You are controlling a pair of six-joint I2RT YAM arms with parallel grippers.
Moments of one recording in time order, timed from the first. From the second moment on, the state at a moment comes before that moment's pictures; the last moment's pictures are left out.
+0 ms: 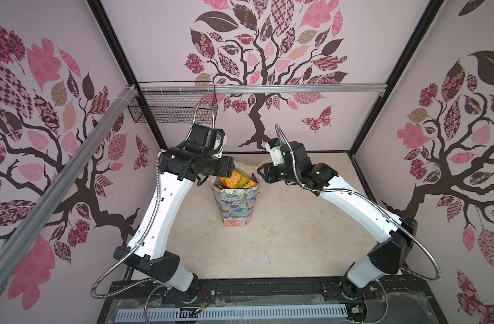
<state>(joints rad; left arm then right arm) -0.39 1.56 2.03 -1.31 0.04 -0.14 0.69 1.61 1.65 -0.58 -0.10 0.35</state>
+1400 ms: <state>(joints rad) -0.39 1.79 2.16 -1.45 0.08 -0.11 0.69 1.59 1.61 -0.53 -0.21 0.33</state>
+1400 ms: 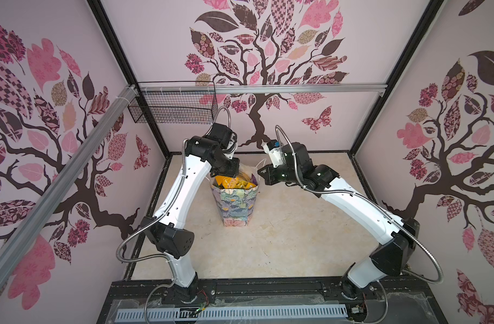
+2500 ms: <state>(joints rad) -0.39 1.79 1.84 -1.31 0.04 -0.12 0.75 1.57 1.62 -0.57 -0.25 0.26</state>
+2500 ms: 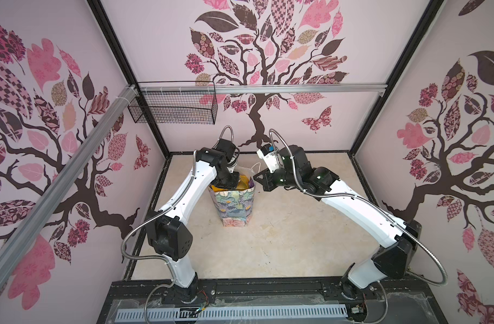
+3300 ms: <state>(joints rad) -0.25 1.60 2.13 -1.32 -0.02 -0.12 0.69 1.57 1.66 -0.64 -0.17 0.20</state>
